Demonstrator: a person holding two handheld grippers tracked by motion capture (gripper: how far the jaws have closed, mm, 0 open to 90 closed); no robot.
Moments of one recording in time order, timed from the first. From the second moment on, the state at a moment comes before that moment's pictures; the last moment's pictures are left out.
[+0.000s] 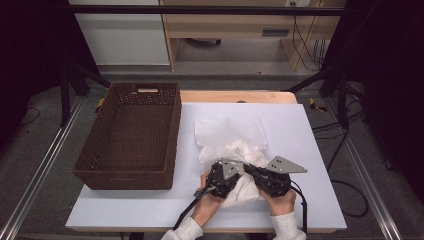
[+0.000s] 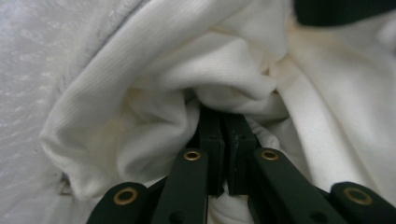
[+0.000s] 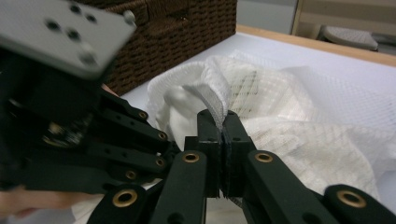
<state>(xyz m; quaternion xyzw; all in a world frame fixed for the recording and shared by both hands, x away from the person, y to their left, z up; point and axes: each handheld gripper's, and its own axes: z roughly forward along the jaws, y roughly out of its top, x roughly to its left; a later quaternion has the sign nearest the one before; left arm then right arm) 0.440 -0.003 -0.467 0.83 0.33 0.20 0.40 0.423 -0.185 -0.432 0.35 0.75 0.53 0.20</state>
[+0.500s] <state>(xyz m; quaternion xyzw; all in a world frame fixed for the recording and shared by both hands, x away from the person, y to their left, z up) 0.425 0.060 -0.434 0.80 0.33 0.21 0.46 0.422 -0.189 -0.428 0.36 0.75 0.52 0.21</state>
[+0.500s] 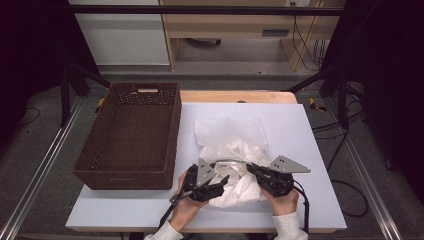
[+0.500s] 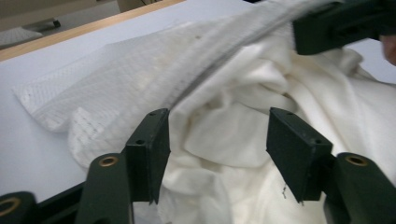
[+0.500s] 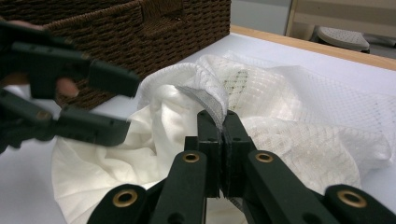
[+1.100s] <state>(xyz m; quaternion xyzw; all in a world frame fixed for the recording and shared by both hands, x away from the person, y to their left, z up) 0.430 0.026 -0.442 0.83 0.28 0.19 0.44 0.423 -0.189 -0.428 0.36 0.75 0.53 0.21</state>
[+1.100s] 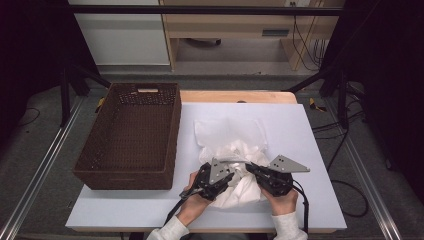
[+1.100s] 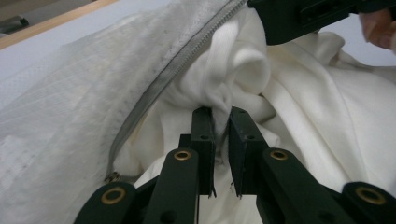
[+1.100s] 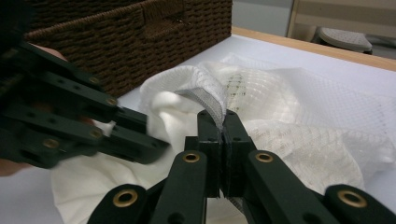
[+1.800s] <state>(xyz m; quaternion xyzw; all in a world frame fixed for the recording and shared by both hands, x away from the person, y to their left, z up) 0.442 0.032 -0.443 0.82 0.31 0.19 0.45 0.415 -0.197 -0.425 0.36 0.75 0.52 0.20</state>
